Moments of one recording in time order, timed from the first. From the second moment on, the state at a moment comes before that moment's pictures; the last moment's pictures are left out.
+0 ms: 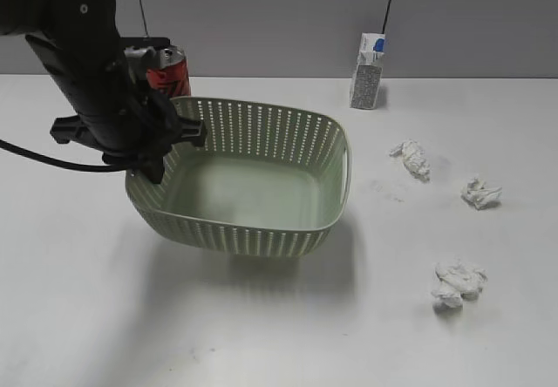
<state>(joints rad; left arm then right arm) -0.54 1.82 -1.24 -0.08 0.82 -0.28 -0.02 0.00 -0.42 0.11 0.94 -0.11</state>
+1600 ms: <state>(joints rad) -0.62 1.86 -1.28 0.15 0.78 -0.40 -0.02 1.69 -0.91 0.38 0.39 -0.40</state>
